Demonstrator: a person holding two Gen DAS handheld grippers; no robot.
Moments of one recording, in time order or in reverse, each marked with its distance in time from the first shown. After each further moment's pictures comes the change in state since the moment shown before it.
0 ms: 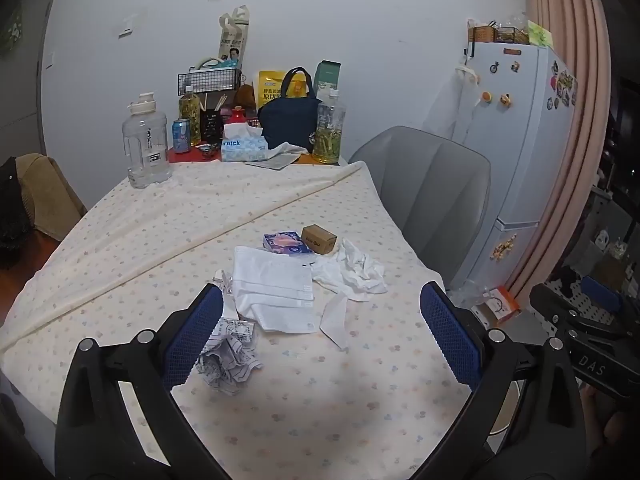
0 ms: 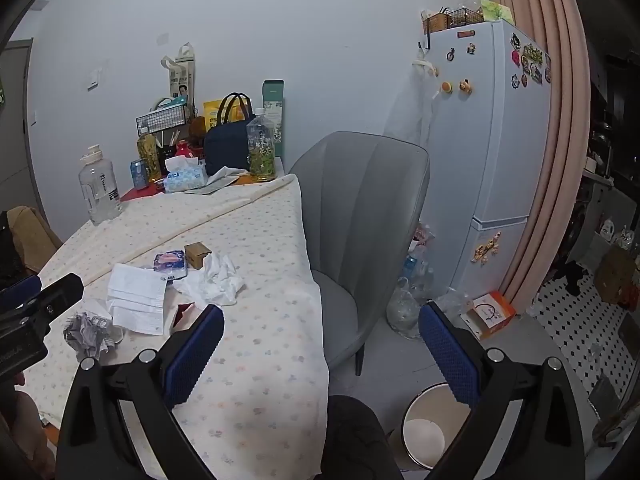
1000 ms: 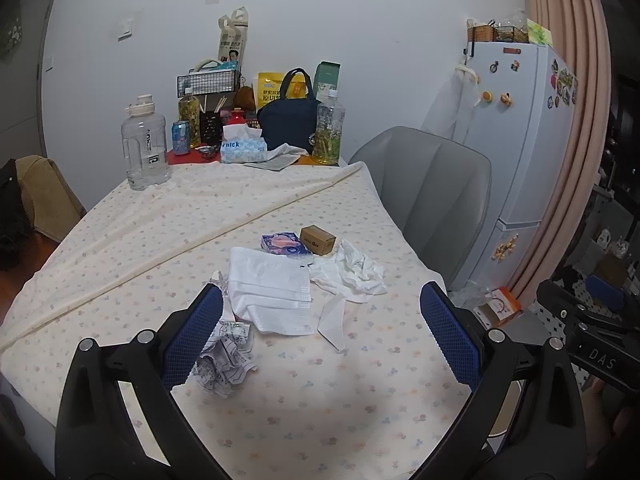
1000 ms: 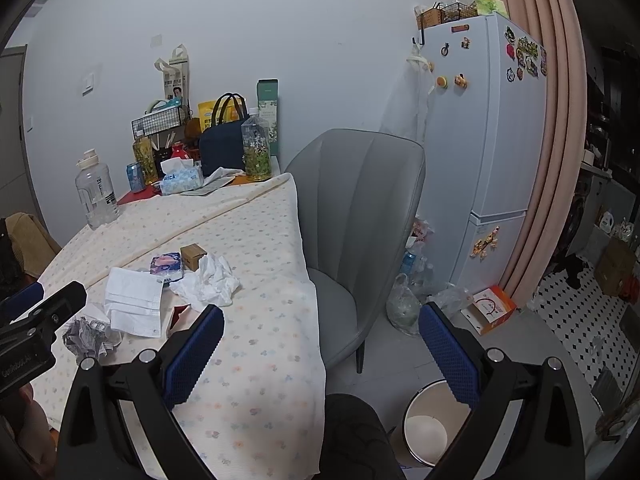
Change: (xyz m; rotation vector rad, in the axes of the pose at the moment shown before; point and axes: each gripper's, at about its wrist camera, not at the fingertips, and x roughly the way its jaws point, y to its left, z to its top) left arm 0.004 -0.006 -0.003 0.005 0.002 0.004; right arm 0.006 -0.006 -0.002 0.011 0.004 -0.018
